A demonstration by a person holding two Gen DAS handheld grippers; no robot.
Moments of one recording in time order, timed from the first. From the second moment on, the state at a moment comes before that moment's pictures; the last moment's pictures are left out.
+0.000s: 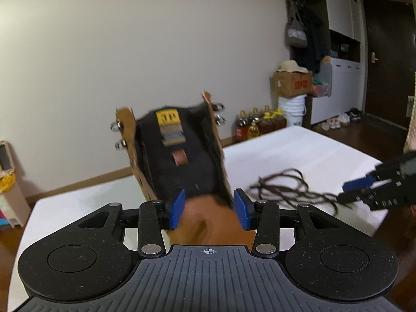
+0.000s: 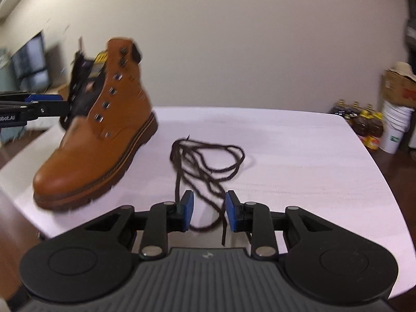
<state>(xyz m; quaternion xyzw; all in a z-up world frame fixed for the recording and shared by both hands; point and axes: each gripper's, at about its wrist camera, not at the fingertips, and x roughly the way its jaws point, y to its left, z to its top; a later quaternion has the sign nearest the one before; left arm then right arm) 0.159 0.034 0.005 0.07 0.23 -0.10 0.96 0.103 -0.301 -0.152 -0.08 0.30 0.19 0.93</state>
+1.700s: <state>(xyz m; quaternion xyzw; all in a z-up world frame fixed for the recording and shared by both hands) 0.133 0.038 -0.032 0.06 0.25 -0.14 0.96 0.158 -0.217 -0.194 0.39 0.42 0.39 0.72</state>
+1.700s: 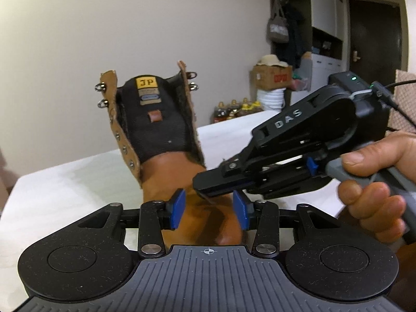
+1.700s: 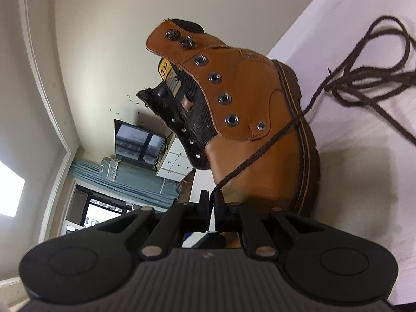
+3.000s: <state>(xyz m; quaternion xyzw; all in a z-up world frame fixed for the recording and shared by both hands) 0.146 0.107 -0.034 0.05 0.27 -0.13 0.95 0.120 -0.148 -0.130 -0.36 0.16 0.56 0.73</state>
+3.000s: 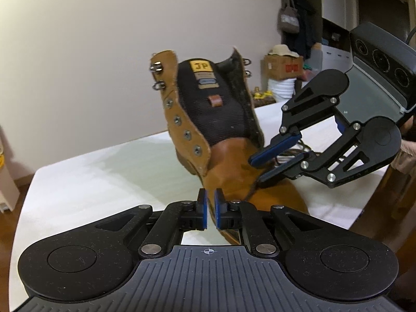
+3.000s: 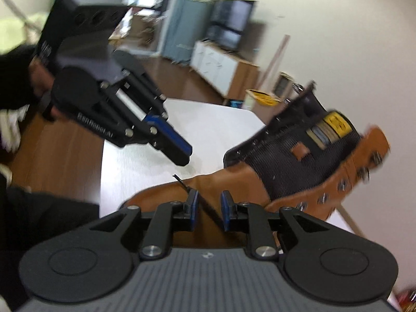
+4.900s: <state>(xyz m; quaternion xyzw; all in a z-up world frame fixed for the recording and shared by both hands) 0.191 0.129 -0.011 0.10 0.28 -0.17 0.94 0.096 -0.090 -0.136 -0.51 0.08 0.43 0.74</state>
